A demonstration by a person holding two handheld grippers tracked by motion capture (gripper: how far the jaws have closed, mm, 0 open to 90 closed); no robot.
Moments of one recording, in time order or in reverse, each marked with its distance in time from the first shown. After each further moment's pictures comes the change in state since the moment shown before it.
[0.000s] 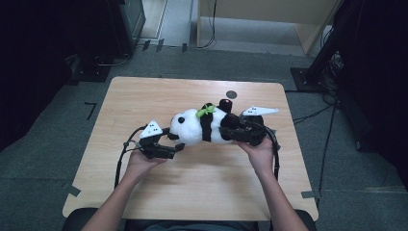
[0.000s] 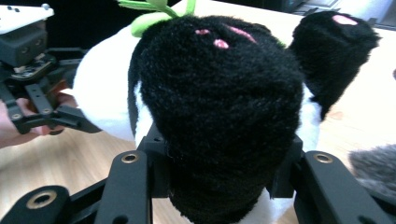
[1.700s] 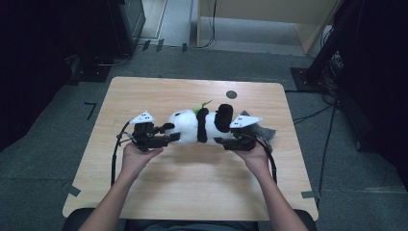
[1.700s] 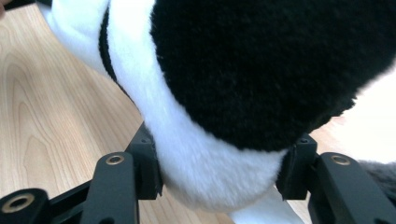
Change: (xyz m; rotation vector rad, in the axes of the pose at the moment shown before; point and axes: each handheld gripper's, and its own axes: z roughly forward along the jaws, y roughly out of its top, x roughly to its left) left arm 0.011 0.029 -0.021 0.040 -0.049 -0.174; right arm 0.001 -0.022 0.028 0.078 -0.056 -0.258
